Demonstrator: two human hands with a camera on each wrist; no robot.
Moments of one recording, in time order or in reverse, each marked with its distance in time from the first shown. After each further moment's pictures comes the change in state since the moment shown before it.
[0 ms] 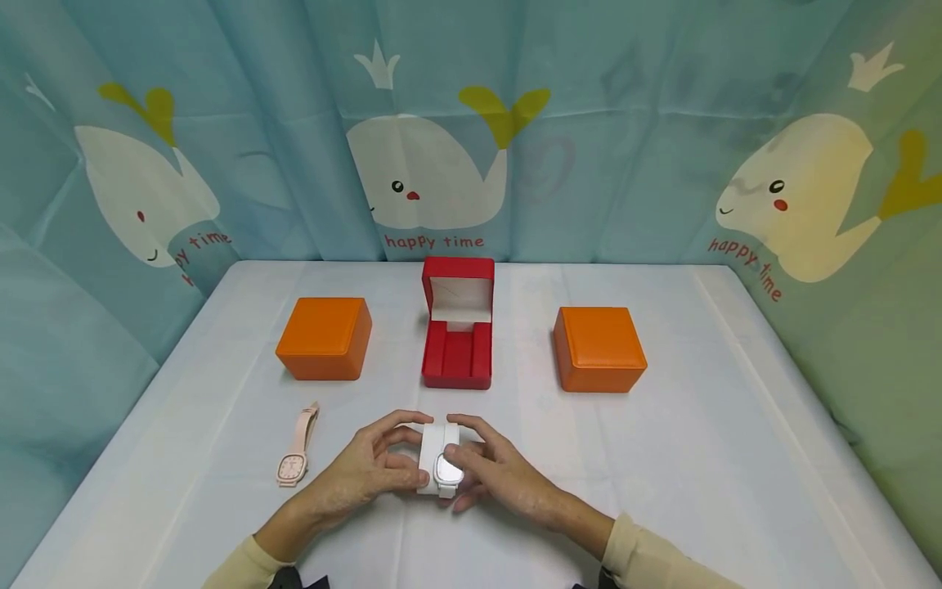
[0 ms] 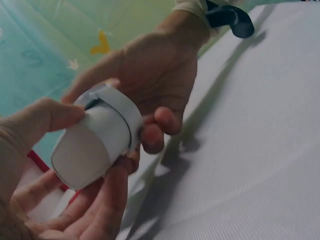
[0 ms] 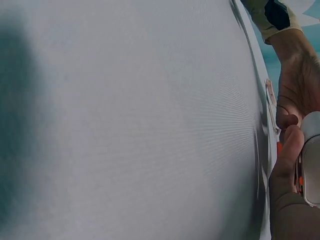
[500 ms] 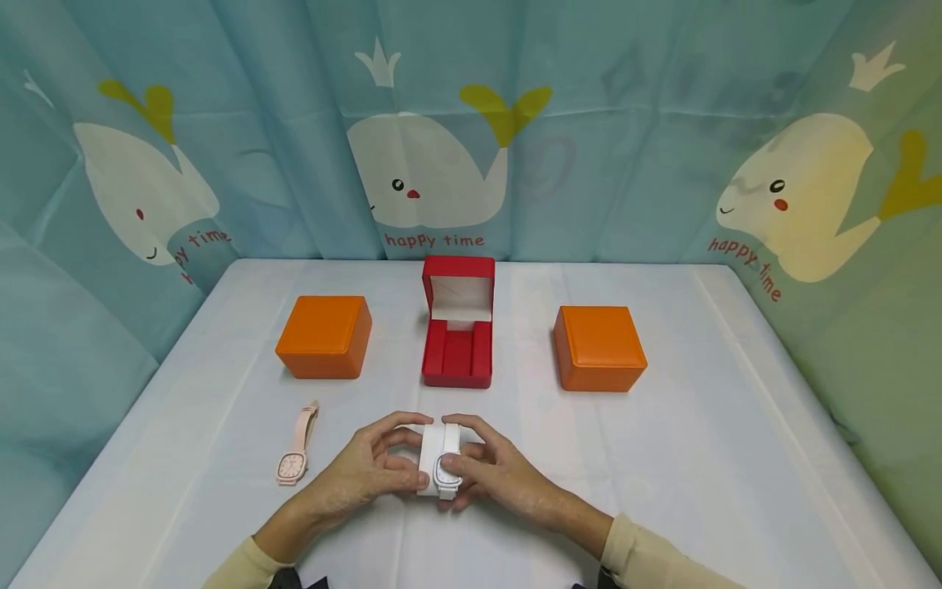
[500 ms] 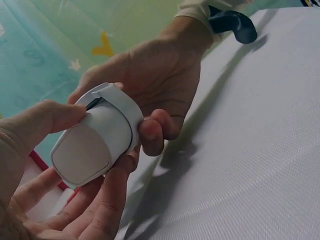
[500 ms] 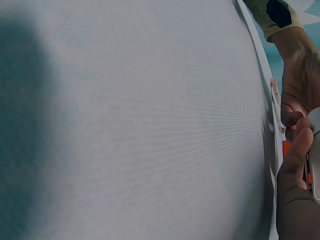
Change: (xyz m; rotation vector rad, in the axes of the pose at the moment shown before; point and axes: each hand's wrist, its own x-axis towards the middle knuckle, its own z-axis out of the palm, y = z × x) left_hand -0.002 -0.001 -0.001 -0.017 -0.001 -0.017; right_hand 0.000 0.004 -0.002 0.021 -0.026 -0.042
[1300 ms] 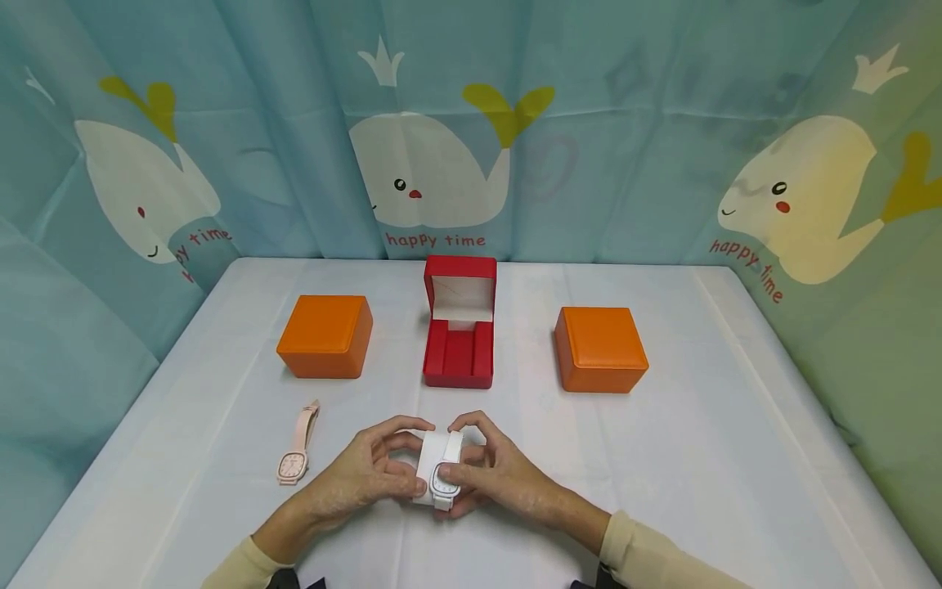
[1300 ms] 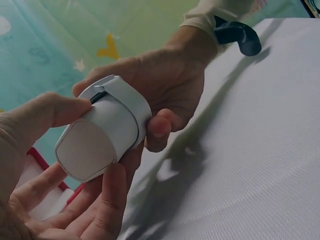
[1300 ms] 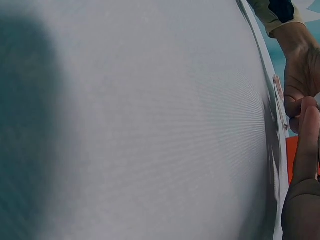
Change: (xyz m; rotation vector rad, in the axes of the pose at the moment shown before) left_hand -0.003 0.001 -0.002 -0.020 -0.054 0.013; right_hand 0.003 0.004 -0.001 0.107 -0.091 -0.043
